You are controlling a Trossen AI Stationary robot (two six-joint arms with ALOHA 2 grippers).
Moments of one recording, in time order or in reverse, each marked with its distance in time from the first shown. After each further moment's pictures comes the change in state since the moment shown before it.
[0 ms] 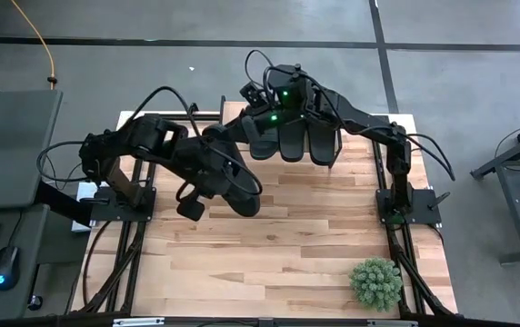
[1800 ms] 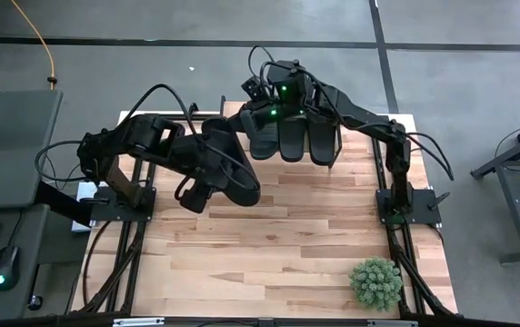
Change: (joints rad) left arm -0.003 -0.007 0.001 0.000 -0.167 0.067; right arm -0.034 0.005 0.001 -0.038 0.049 -0.018
